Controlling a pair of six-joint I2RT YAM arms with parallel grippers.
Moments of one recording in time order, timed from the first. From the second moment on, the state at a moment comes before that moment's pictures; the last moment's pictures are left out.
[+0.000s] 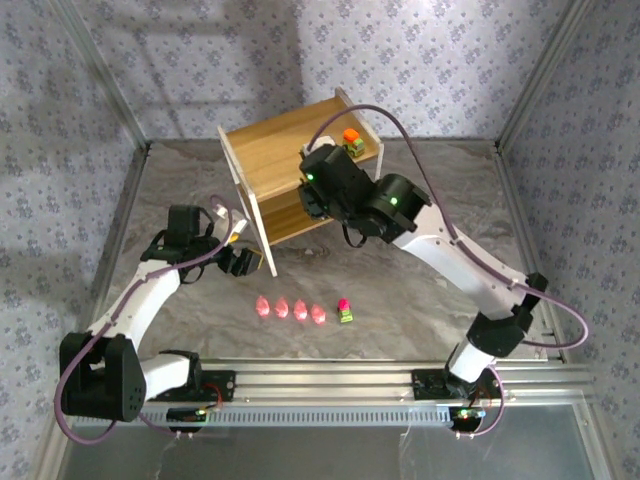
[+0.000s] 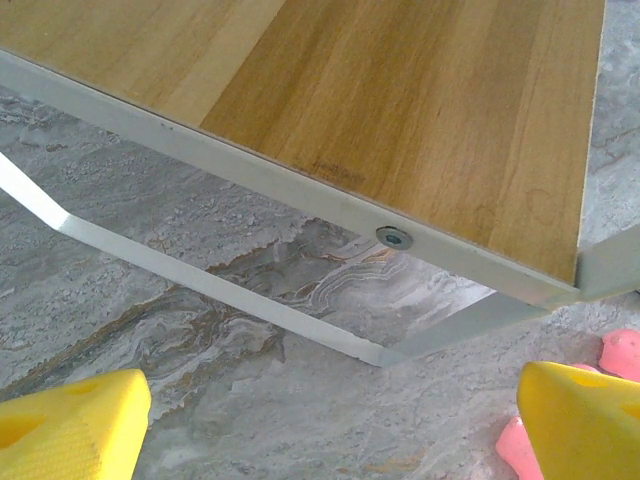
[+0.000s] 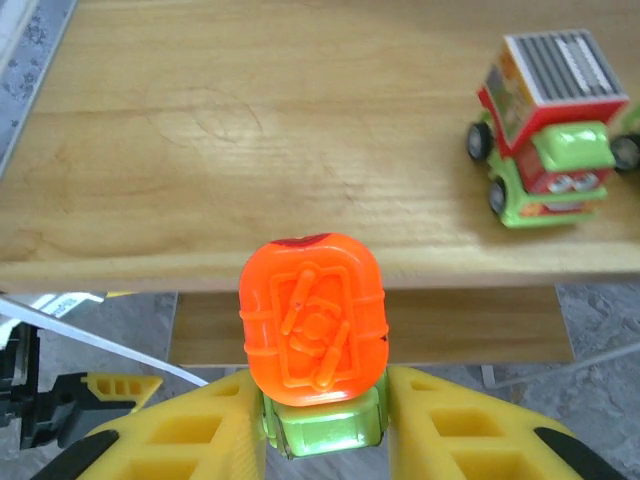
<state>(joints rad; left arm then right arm) -0.14 1.17 0.75 -0.42 0.56 0.35 0.97 1.67 2.04 -1.06 0.41 0.35</state>
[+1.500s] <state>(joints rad) -0.14 1.17 0.73 -0.40 0.54 0.33 0.83 1.95 2.45 -1.27 0.29 0.27</state>
